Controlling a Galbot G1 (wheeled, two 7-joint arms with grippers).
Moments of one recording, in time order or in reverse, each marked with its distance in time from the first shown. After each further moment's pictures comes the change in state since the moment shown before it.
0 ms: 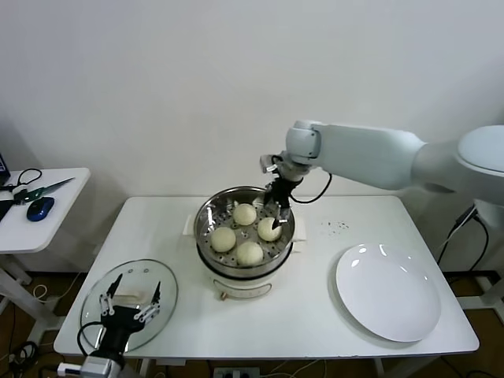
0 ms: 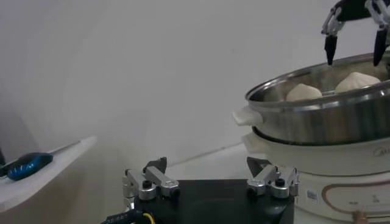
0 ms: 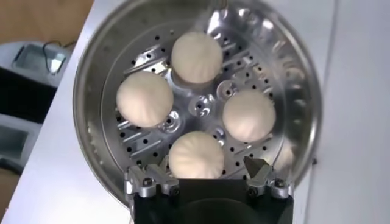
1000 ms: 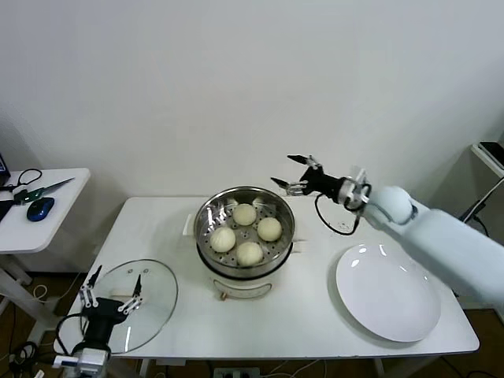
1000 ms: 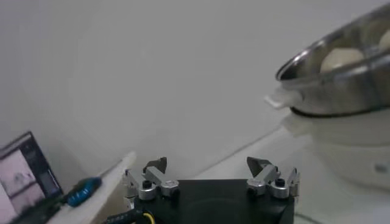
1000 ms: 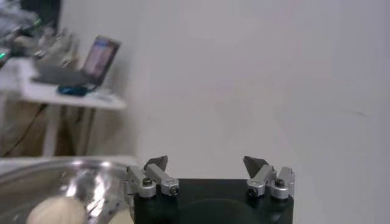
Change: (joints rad) left arm -0.050 -0.023 -0.079 0.030 0.262 -0.010 -0.022; right arm -0.933 -0.494 1.093 0.415 0.084 0.305 0.696
